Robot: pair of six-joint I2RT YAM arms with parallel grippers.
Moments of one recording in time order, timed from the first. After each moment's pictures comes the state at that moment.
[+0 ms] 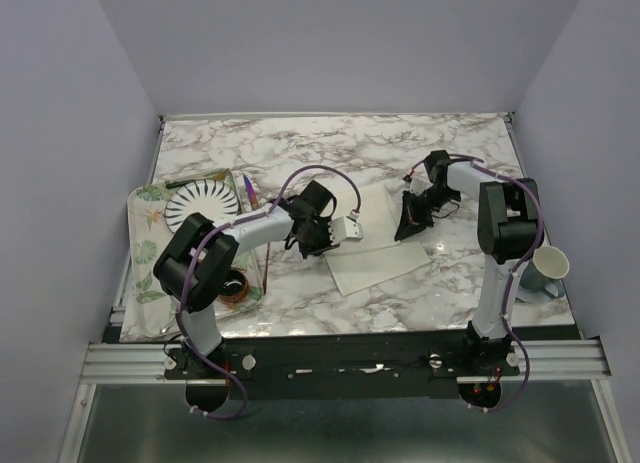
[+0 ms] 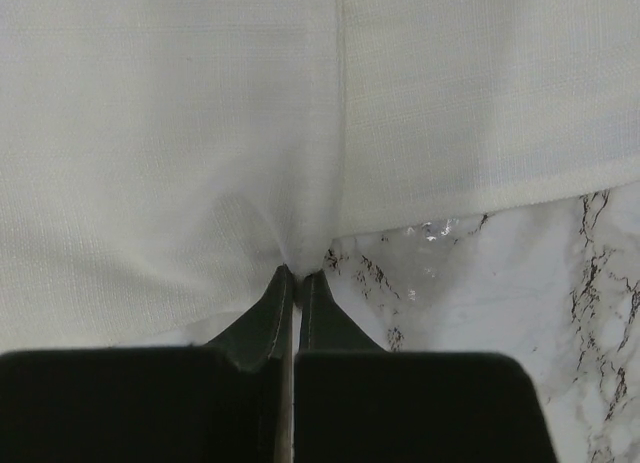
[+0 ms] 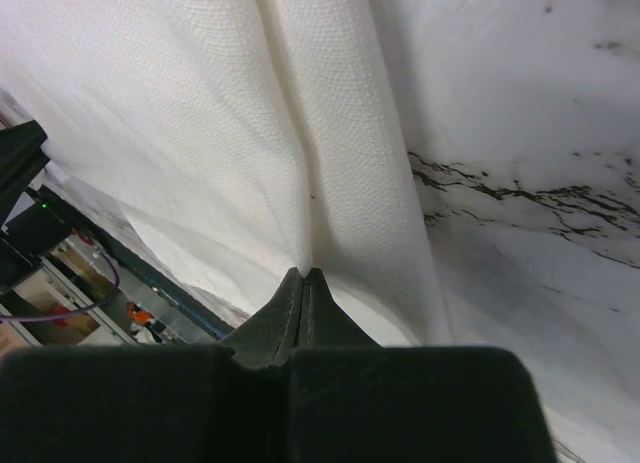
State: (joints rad) left arm -0.68 1.78 1.10 -0.47 0.32 0.71; right arm 0.12 2.08 1.40 -0.89 -0.62 0.07
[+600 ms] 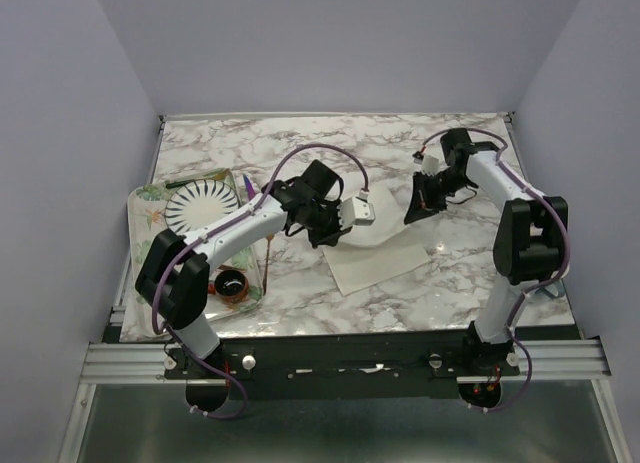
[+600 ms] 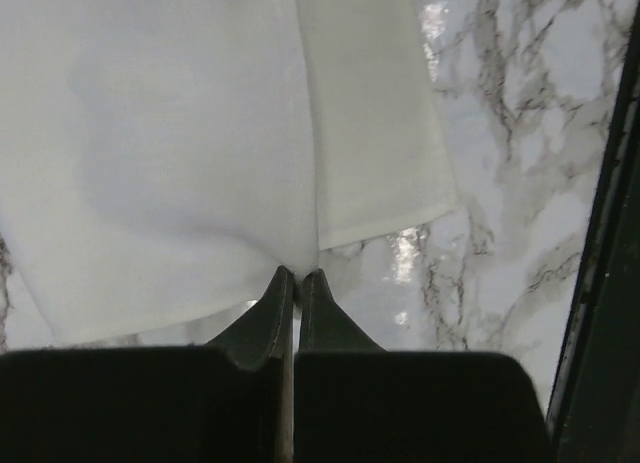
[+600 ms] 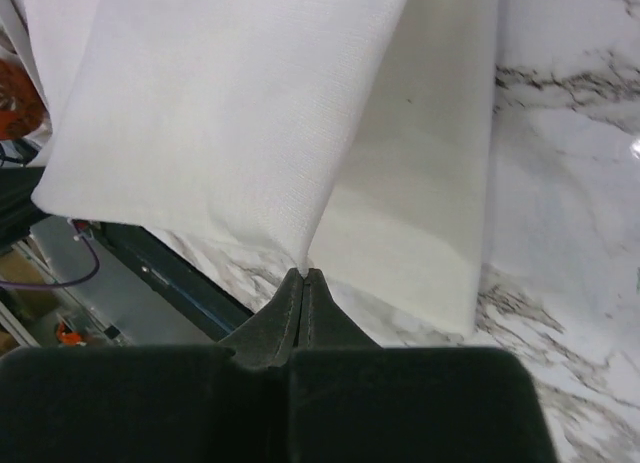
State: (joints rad) left arm -0.71 1.66 1.29 -0.68 0.44 0.61; right arm 0.11 1.88 1.46 -1.00 -0.63 -0.04
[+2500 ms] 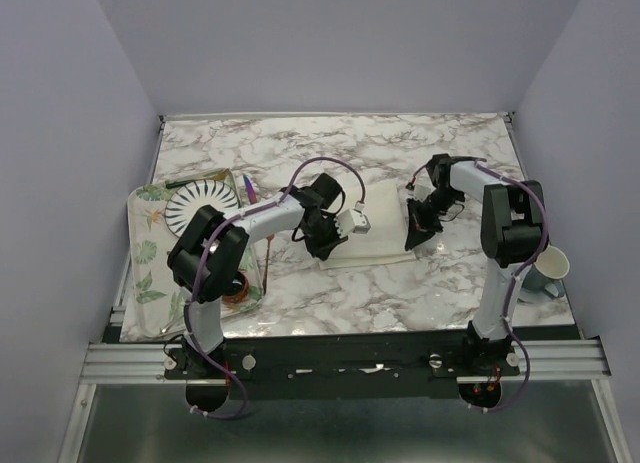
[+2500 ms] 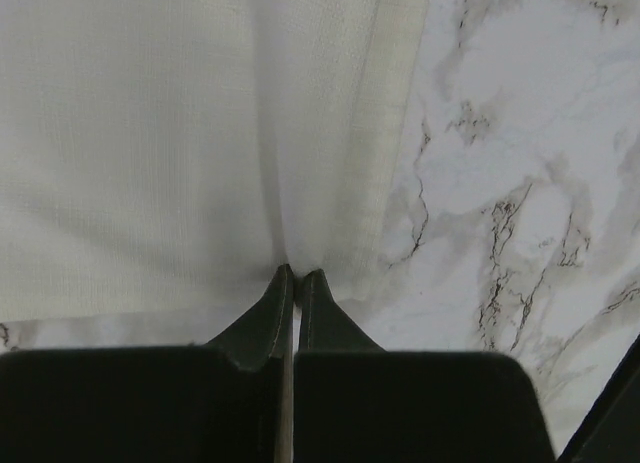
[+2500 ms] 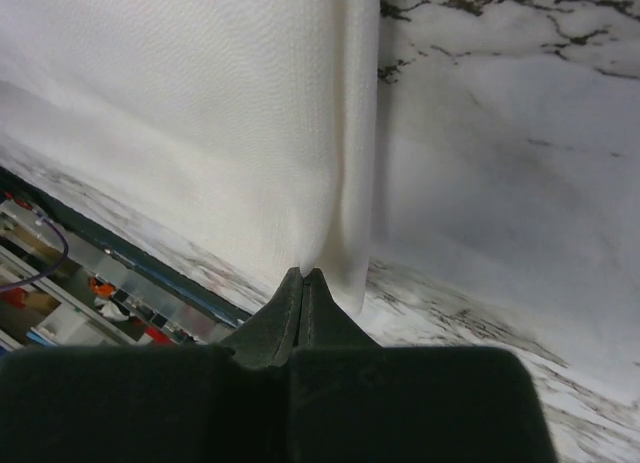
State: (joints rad) left arm -0.68 1.86 1.28 -0.68 0.40 0.55; right arm 0.12 2.03 1.39 -1.04 -0.52 -0.03
